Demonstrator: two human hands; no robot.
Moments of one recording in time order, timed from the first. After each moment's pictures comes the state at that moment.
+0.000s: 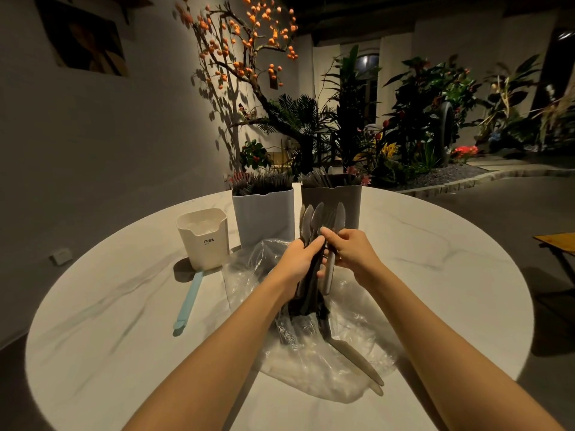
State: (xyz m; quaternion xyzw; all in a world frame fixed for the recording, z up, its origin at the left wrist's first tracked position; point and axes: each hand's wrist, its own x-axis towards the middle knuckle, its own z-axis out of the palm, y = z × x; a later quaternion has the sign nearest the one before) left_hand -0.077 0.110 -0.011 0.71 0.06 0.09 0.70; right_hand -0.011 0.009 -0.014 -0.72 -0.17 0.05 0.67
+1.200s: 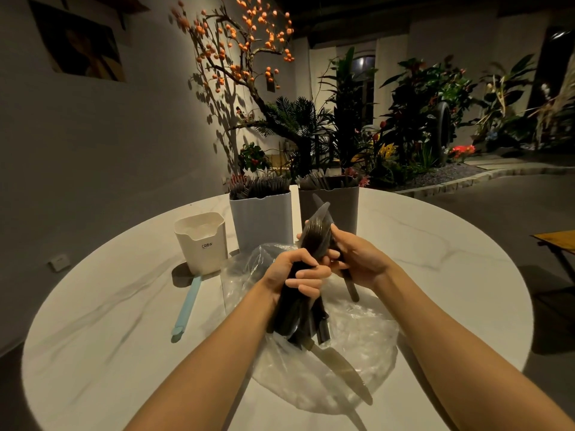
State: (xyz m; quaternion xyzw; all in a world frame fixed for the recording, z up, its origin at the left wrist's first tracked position) left_hand -0.083 0.132 -0.023 0.38 -0.11 -0.29 0.87; right_hand 0.002 -0.011 -0.016 -0.51 -0.30 0.35 0.73
